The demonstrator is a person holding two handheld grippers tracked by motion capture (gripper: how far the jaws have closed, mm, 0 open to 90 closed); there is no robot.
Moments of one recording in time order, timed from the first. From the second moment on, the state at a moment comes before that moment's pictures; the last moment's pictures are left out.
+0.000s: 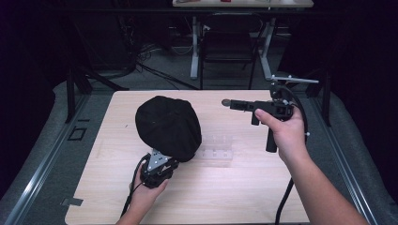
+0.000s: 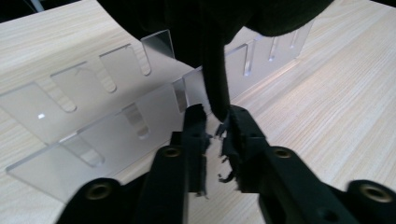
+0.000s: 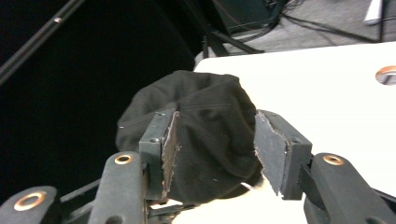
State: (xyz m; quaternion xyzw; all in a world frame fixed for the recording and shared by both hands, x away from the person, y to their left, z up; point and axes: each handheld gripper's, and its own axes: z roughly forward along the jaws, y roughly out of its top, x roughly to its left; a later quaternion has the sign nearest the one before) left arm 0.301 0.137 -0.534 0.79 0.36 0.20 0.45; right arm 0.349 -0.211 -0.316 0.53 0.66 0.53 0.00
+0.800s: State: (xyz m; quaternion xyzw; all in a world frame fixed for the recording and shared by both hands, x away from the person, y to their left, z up) left arm 0.283 0.210 -0.523 0.76 0.43 0.17 0.47; right arm 0.320 -0.241 -0.343 0.55 0.68 0.48 0.06
